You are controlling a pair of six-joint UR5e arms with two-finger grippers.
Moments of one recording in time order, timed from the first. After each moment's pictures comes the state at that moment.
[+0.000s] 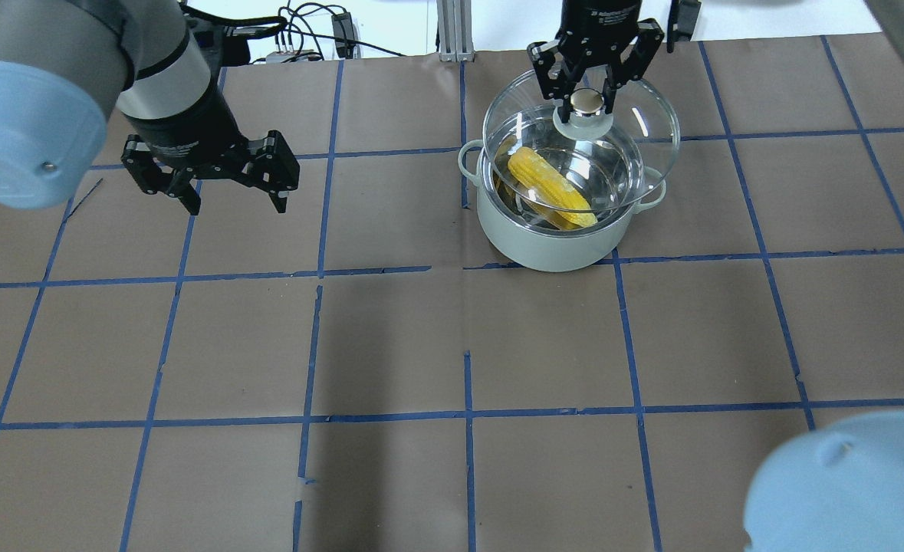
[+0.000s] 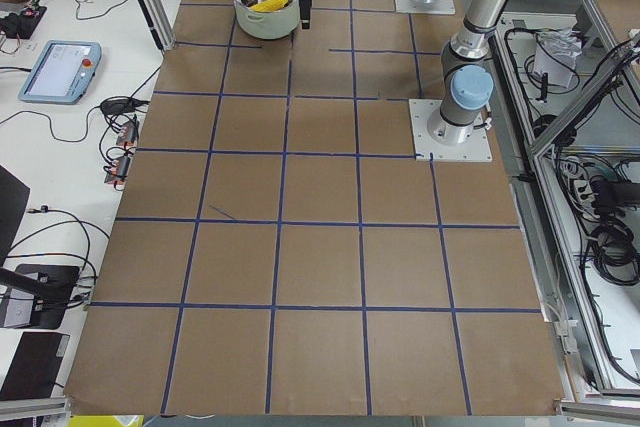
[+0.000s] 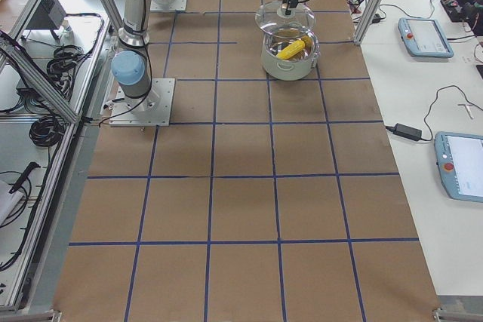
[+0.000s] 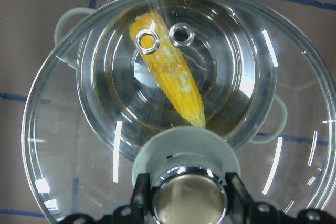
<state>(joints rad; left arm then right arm) -1.61 -1.56 -1.61 -1.56 1.62 -0.06 1.73 -1.12 1.07 -1.43 -1.60 -0.02</state>
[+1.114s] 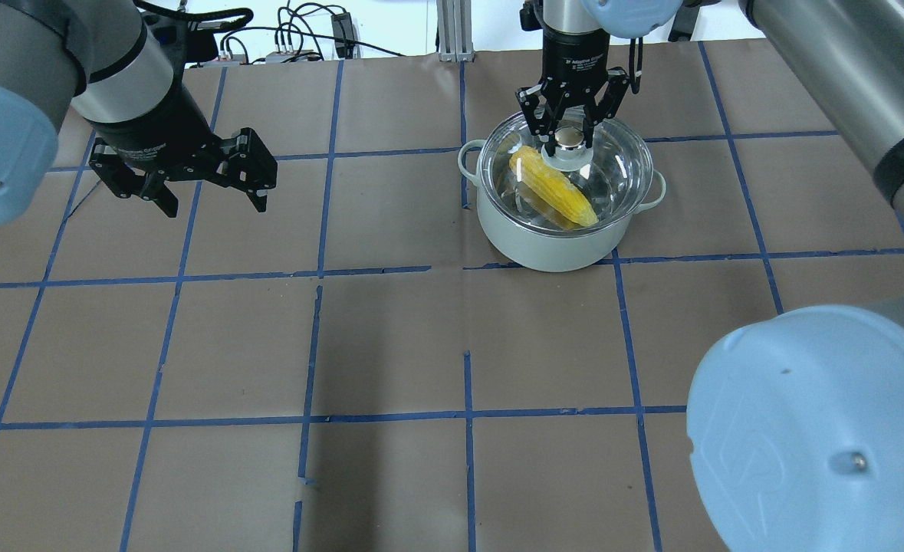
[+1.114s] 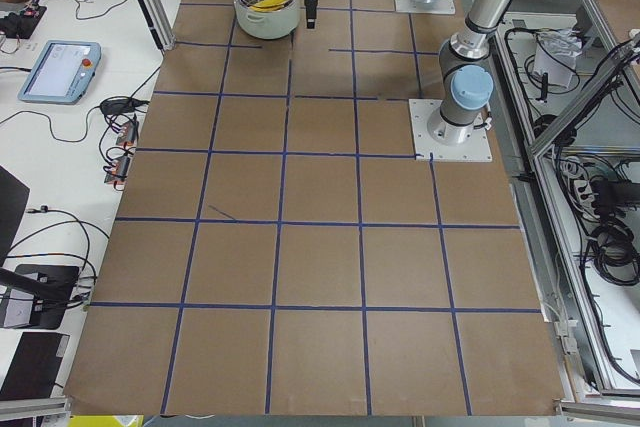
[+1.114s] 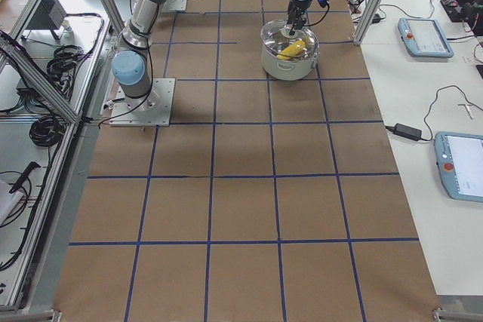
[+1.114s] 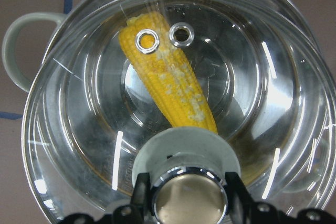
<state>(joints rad) -1.59 -1.52 -1.62 -1.56 1.62 -0.06 1.72 -1.01 1.11 -1.47 -1.60 -0.04</state>
